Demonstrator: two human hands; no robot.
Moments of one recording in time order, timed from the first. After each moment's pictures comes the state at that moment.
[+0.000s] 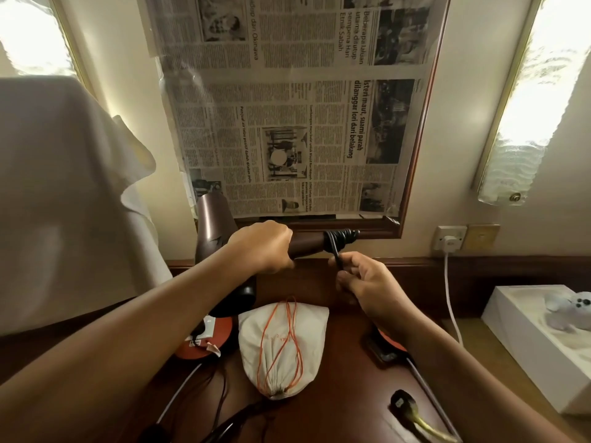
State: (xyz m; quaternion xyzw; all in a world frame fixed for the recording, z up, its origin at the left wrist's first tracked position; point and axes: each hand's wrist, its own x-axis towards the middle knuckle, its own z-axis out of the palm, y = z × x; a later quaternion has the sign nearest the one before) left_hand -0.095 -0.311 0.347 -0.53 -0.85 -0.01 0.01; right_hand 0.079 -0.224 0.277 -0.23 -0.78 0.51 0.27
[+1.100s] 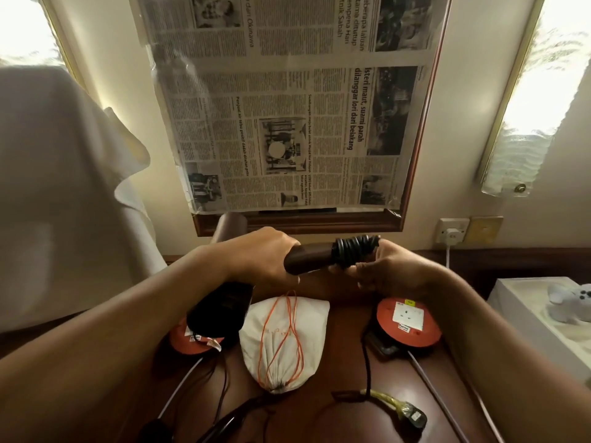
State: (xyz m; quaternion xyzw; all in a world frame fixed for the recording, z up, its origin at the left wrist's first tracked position) left_hand -0.089 -0.331 0.351 -0.65 -0.75 -0.06 -0.11; right_hand 0.089 -0.161 0.296 -0.14 -0.73 0.67 0.04
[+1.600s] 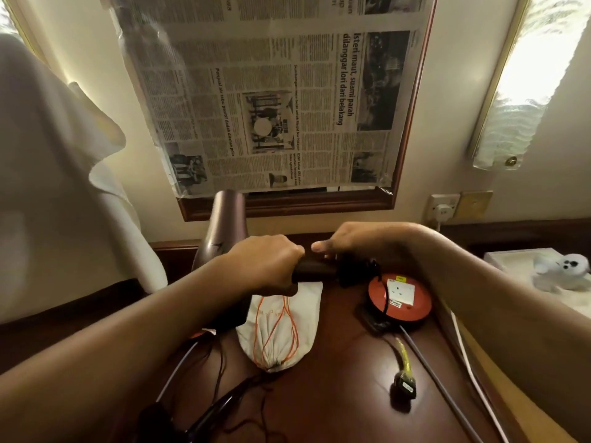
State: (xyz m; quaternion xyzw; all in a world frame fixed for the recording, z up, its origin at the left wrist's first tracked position) left_hand -0.069 -0.319 0.311 -0.66 -0.75 0.07 0.01; right_hand 0.058 -0.174 0.319 -0.25 -0.86 0.42 -0.14
